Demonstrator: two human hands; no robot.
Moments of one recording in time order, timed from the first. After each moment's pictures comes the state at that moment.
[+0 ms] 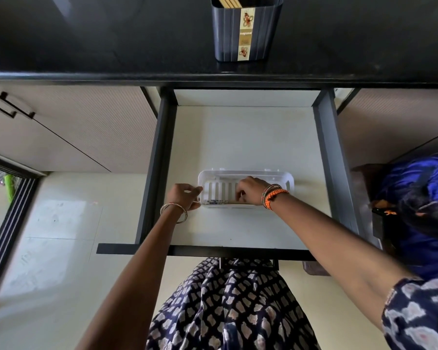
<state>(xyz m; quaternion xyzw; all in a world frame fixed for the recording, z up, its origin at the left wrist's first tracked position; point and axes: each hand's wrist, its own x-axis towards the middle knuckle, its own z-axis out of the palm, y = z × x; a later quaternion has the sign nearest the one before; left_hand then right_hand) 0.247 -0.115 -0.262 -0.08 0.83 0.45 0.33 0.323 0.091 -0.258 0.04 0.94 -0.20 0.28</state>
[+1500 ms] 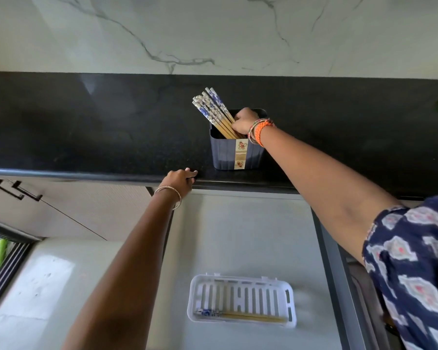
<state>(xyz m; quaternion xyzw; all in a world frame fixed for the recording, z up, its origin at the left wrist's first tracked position) 0.028 0.010 -0.130 0.24 0.95 0.16 0.12 0.026 0.233 -0.033 0.26 0.90 -0.35 0.00</state>
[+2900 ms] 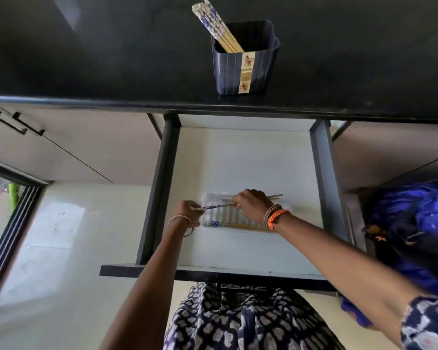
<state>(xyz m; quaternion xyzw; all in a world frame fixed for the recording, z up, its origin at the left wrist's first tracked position) 0.234 -0.090 -0.263 -0.07 0.85 0.39 0.35 0.314 0.095 -0.212 0.00 0.97 -0.15 0.17</state>
